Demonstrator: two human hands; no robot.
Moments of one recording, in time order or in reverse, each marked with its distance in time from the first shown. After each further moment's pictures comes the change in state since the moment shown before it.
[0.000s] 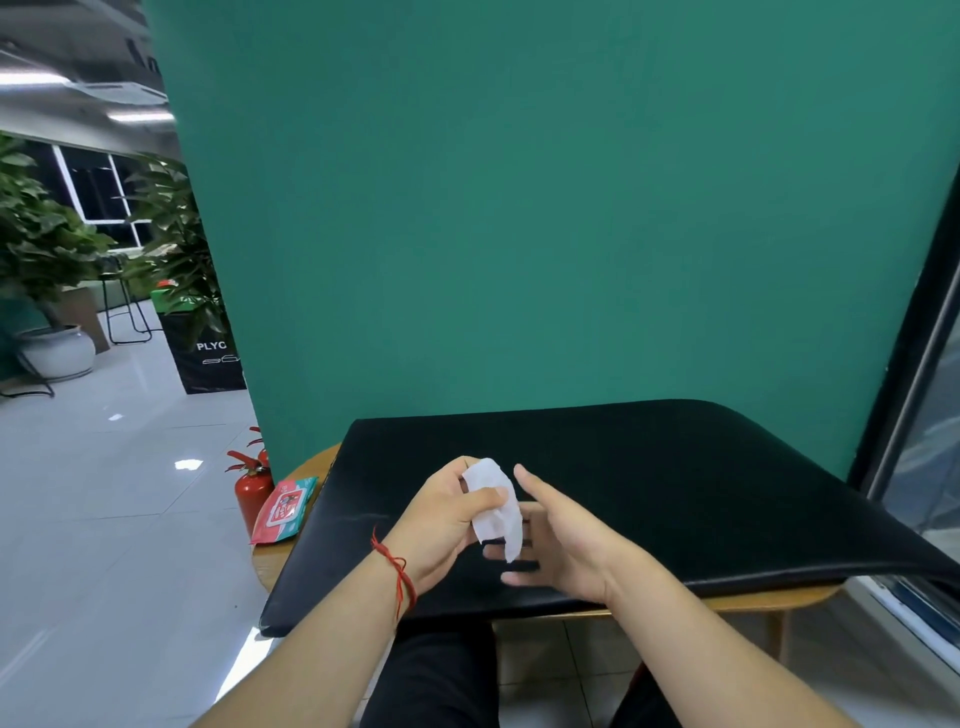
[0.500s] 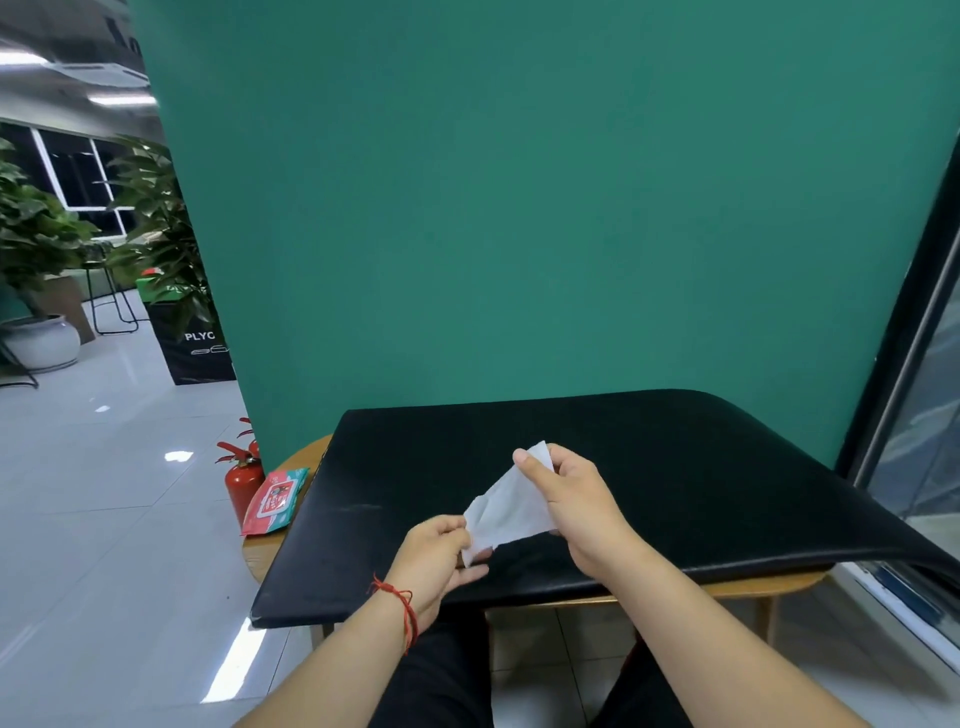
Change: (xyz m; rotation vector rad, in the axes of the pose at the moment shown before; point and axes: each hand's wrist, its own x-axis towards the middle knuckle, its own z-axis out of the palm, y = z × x) left_hand -0.004 -0.063 -0.011 0.002 0.278 -0.280; right_hand -0.009 -0.011 0.006 -0.248 0.466 -0.480
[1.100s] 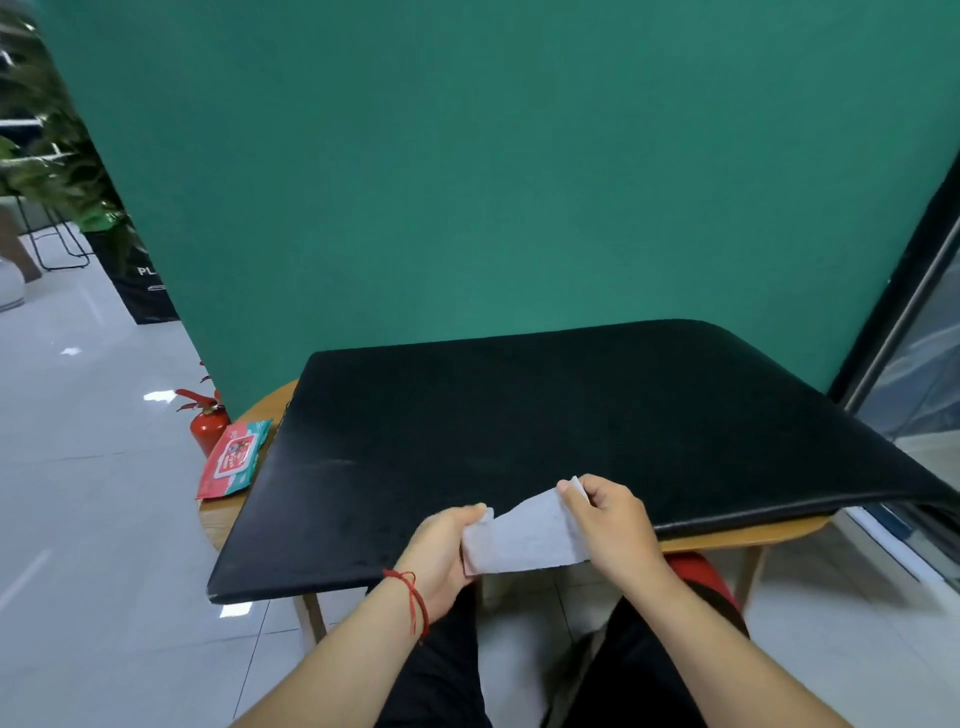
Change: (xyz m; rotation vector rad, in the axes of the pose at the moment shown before) left_hand 0.074 -0.064 0.018 -0.196 -0.075 -0.256; right_hand 0.024 0.131 -0.057 -0.514 0.194 0.058
